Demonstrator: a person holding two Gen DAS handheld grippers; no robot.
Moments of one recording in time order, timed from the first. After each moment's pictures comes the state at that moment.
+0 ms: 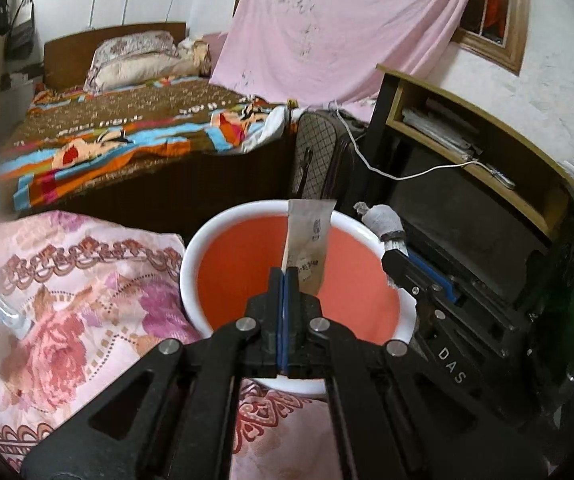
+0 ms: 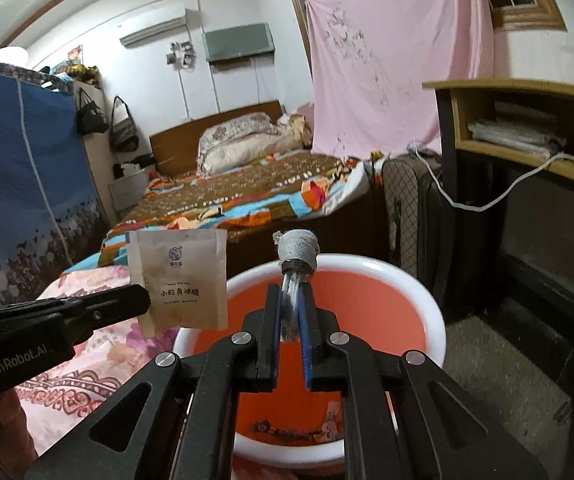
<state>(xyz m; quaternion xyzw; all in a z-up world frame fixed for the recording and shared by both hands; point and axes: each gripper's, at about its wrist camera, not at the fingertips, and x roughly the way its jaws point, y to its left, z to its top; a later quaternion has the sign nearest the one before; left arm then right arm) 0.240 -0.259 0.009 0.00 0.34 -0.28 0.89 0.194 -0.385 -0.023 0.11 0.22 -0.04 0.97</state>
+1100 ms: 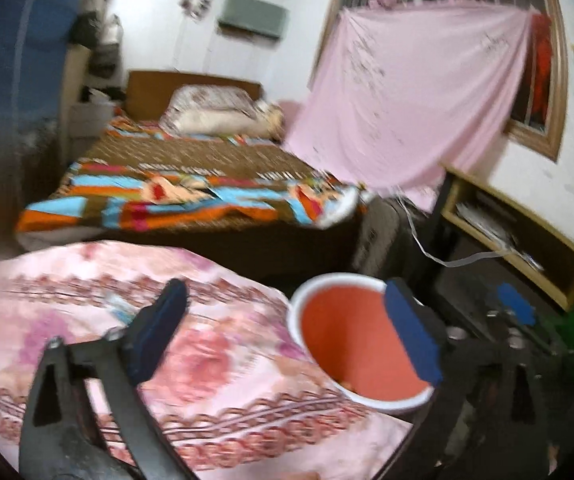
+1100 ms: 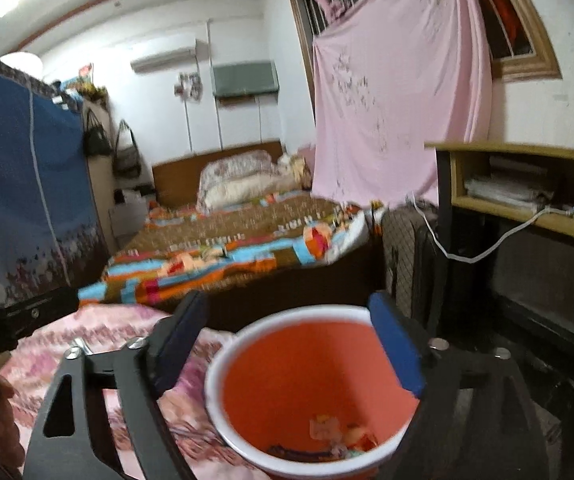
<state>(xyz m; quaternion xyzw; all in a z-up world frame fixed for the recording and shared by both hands) 0.204 -0.133 0.054 -0.08 0.22 -0.16 0.96 0.160 -0.346 0.041 0.09 0.11 -0.05 0.99</state>
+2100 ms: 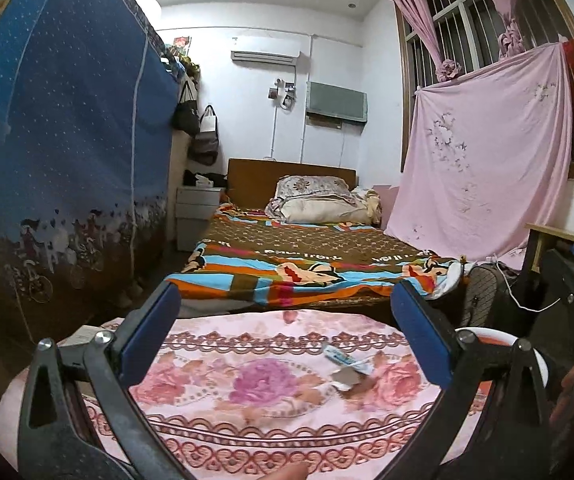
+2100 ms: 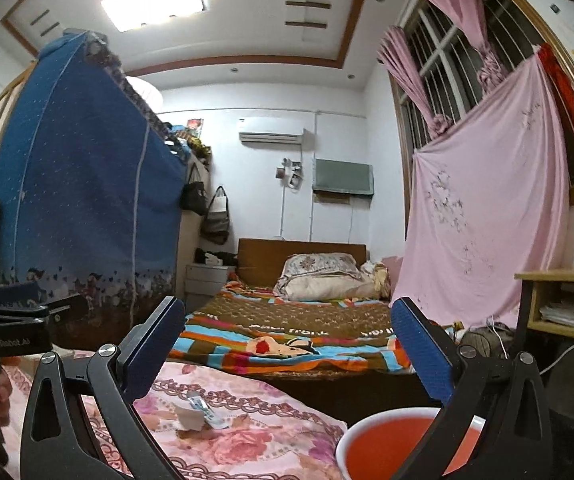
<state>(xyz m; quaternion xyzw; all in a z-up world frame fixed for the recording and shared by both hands) 0.120 0.014 0.063 -0.05 0.07 0.01 1.00 0.120 -0.207 0.066 -0.04 -0.06 0.08 0.99</state>
